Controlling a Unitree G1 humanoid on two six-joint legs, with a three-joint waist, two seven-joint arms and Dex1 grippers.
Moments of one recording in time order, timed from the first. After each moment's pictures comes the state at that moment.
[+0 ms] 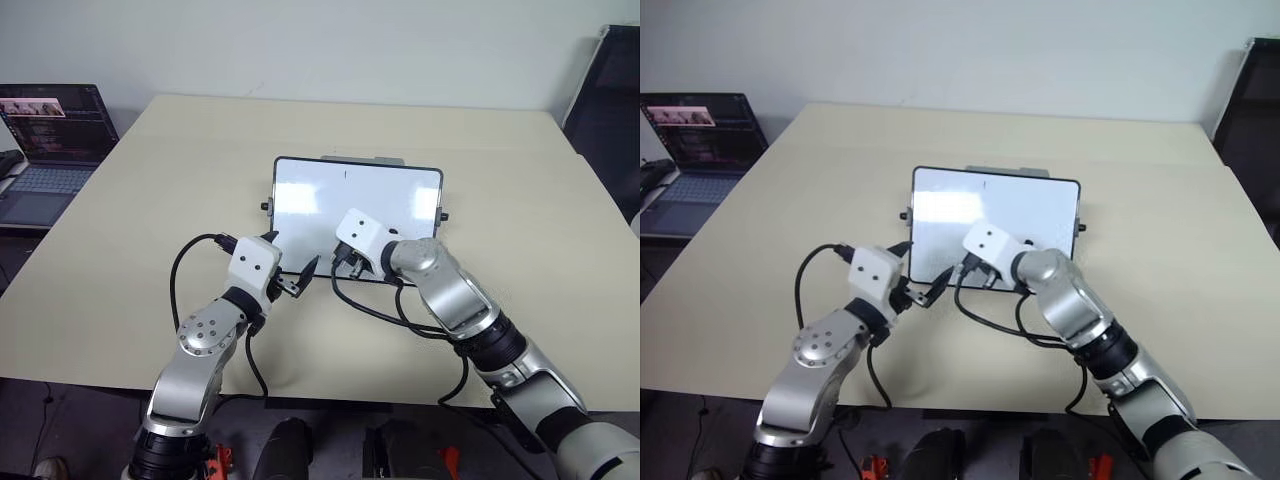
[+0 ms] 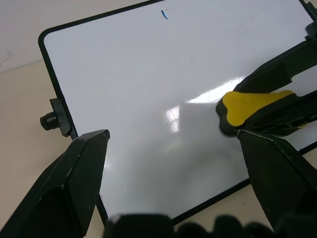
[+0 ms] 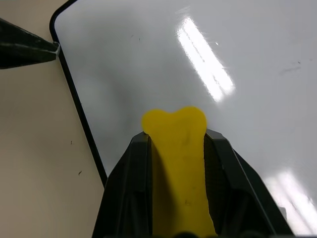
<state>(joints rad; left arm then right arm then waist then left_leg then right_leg) -0.12 0.35 -0.05 -0.42 -0.09 0.41 -0.36 -0.74 -0.29 0.48 -0.13 -0.16 0.89 0.59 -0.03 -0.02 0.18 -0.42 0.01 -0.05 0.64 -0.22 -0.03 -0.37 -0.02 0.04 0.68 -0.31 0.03</state>
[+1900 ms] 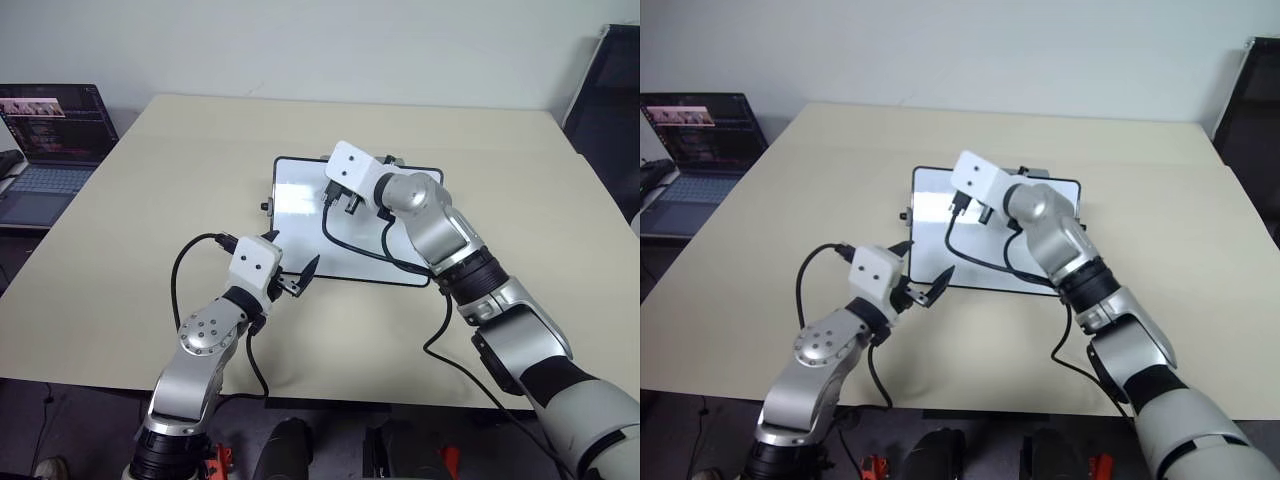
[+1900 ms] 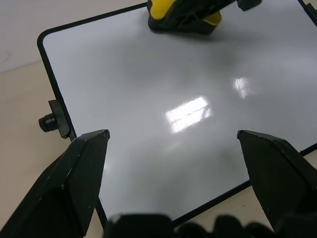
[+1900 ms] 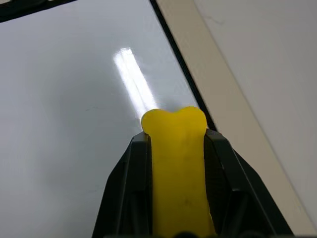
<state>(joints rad) -0.12 0.35 -0.05 -0.42 -0.09 0.41 -0.36 -1.06 -0.22 0.42 0.37 -0.33 0.48 0.54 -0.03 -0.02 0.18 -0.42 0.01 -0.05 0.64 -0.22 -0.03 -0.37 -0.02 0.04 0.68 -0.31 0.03</state>
